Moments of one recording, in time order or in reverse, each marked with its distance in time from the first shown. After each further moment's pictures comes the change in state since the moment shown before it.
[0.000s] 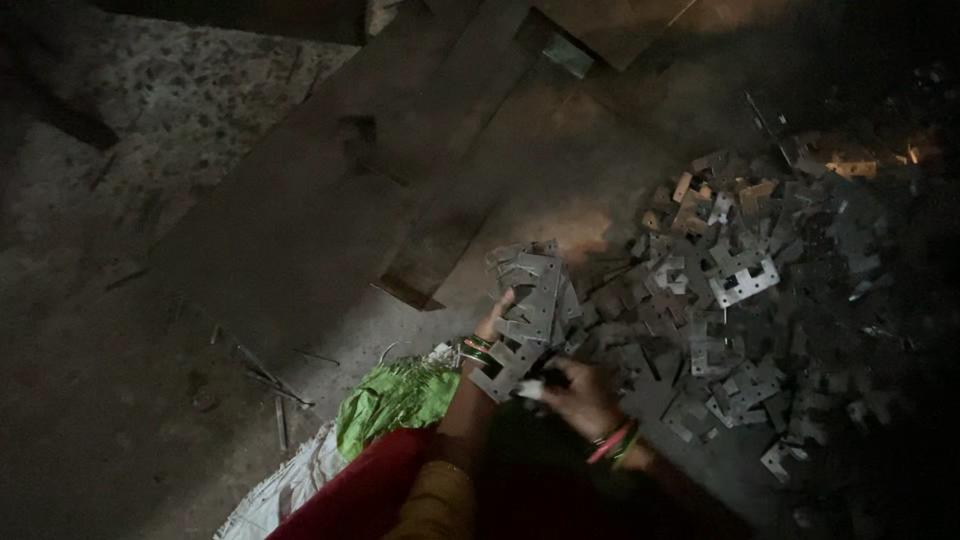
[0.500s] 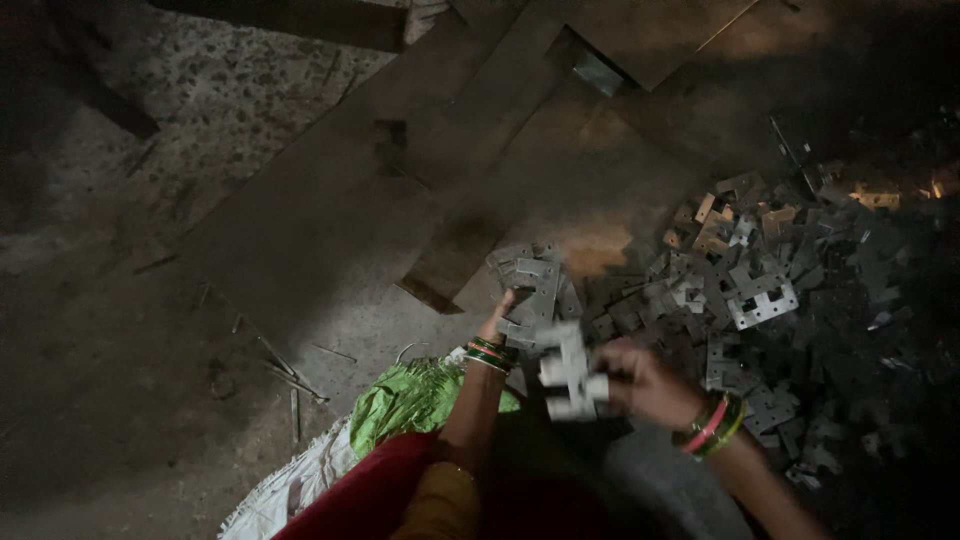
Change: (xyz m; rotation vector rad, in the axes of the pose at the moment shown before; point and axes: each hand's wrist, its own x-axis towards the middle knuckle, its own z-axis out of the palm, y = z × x) left_hand 0.017 0.010 -0.048 0.186 0.140 0.411; right_hand -0.008 -0.111 -0.058 -0.476 -0.274 0.010
